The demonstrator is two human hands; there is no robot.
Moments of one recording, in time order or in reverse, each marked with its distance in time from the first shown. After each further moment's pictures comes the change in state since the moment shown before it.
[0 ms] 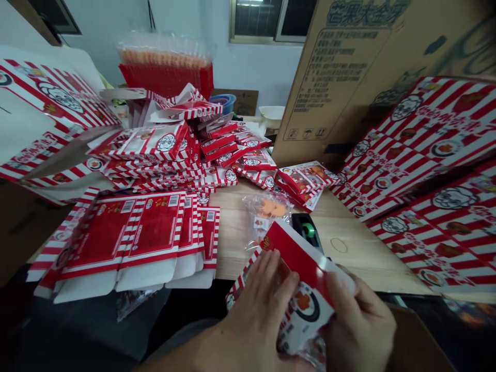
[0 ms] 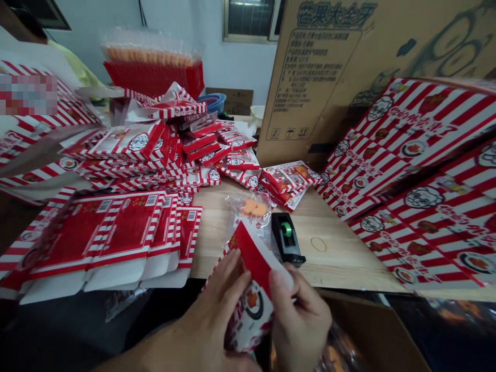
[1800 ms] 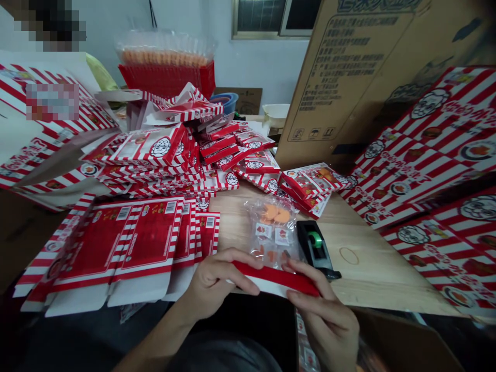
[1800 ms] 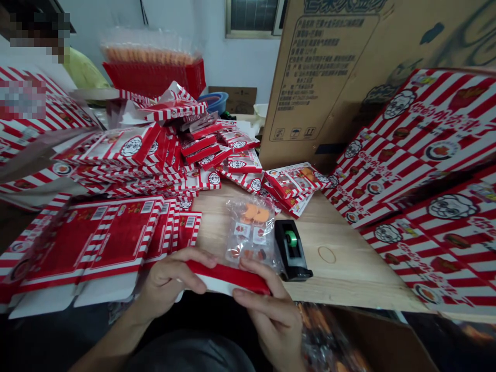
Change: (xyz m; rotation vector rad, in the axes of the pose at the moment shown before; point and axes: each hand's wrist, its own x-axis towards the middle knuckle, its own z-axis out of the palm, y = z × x) left_hand 0.022 -0.045 -0.054 -0.586 0.220 -0.088; right_hand 0.023 0.043 -0.003 0.033 -0.550 -0.438
